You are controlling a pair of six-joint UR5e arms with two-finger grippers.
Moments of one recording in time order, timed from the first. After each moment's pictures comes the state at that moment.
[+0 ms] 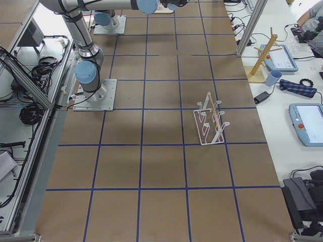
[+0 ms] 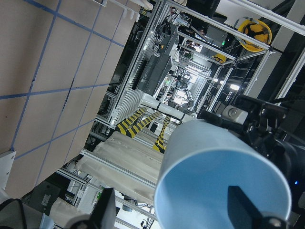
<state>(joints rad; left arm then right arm) -1.57 -1.67 -1.71 -2.07 0.14 0.29 1.53 -1.60 1.55 -1.51 -0.80 -1.53</state>
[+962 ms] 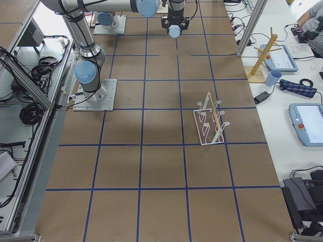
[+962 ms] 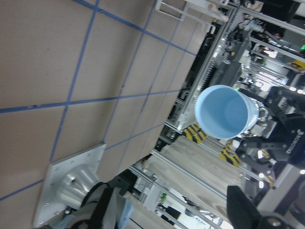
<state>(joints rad) -1.45 -1.65 -1.65 -1.94 0.67 0.13 1.45 -1.59 1.54 -1.53 -1.40 -1.55</state>
